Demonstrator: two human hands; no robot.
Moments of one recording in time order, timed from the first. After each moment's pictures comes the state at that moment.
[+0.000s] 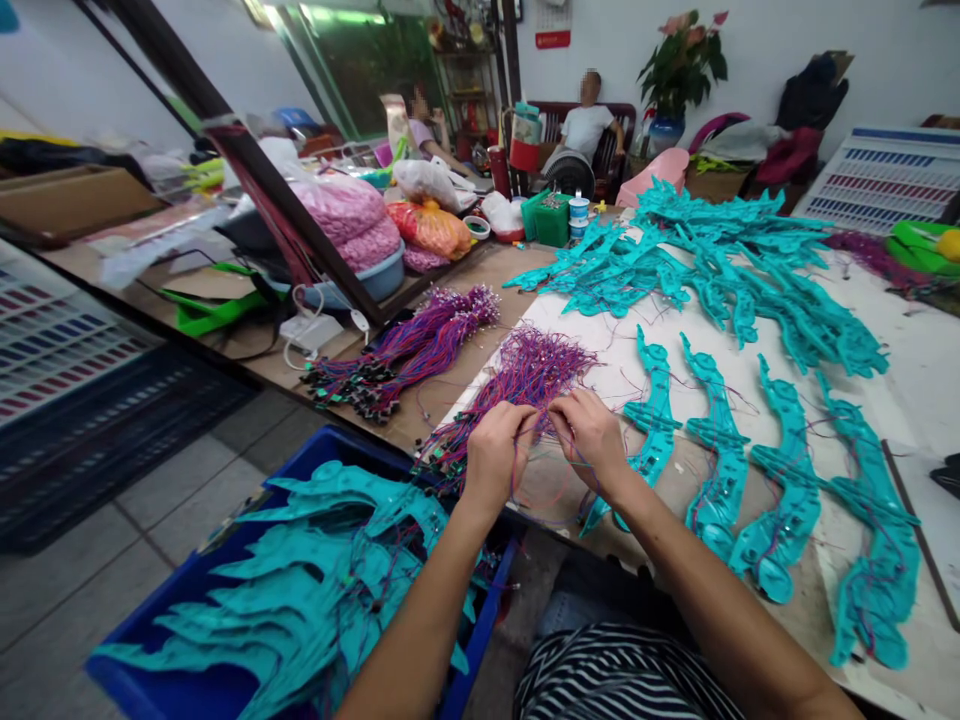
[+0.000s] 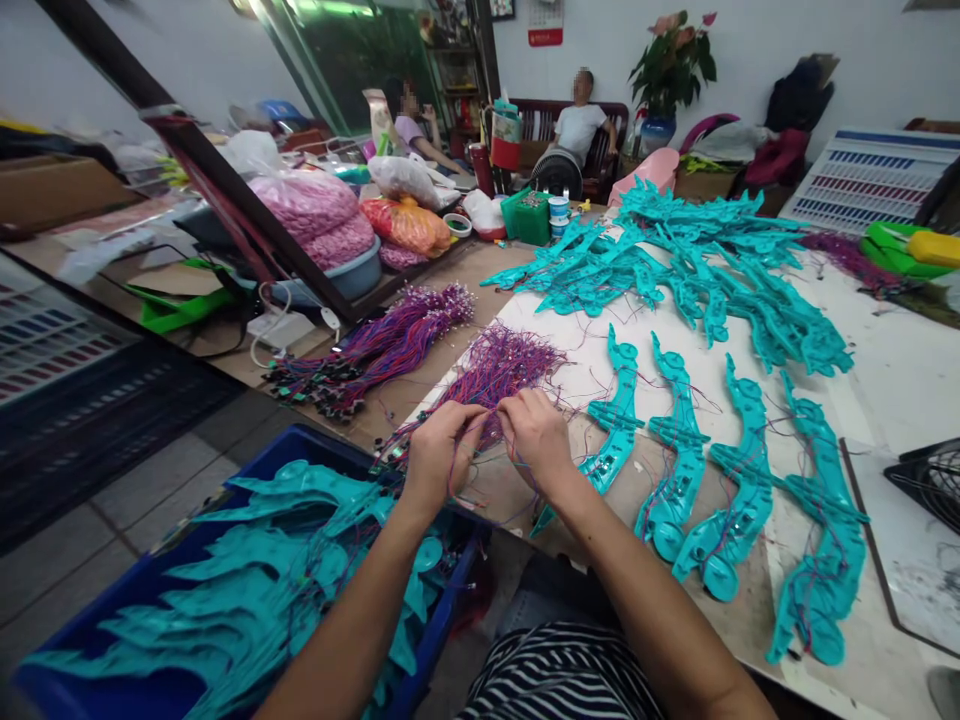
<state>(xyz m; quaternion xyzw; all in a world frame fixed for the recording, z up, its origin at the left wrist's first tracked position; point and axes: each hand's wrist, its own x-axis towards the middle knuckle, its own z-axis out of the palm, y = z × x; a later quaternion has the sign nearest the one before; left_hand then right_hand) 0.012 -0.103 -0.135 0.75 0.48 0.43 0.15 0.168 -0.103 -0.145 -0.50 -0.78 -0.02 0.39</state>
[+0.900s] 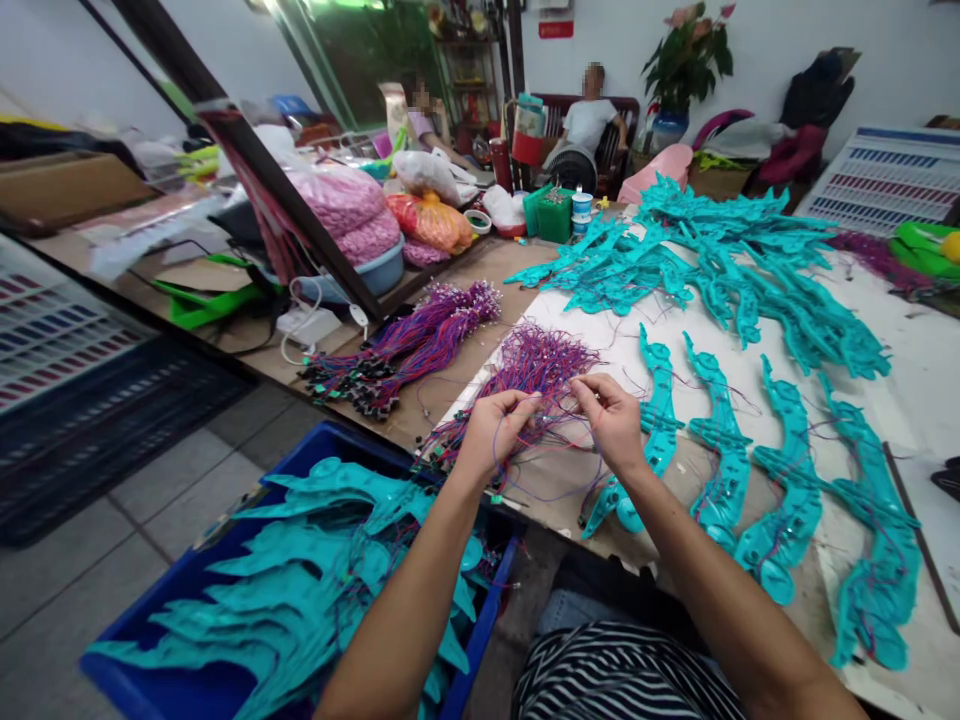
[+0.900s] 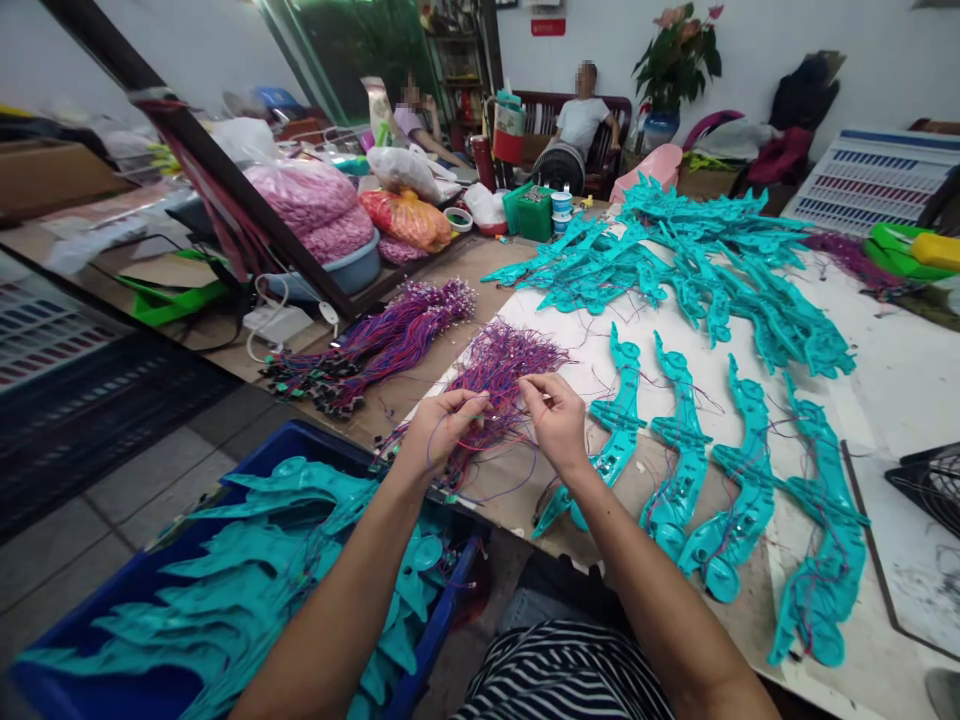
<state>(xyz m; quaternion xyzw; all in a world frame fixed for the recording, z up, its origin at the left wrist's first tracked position) 0.011 -0.076 -0.125 0.58 0.50 0.43 0.47 0.173 -0.088 -0.139 -0.50 -0.54 0.28 0.62</state>
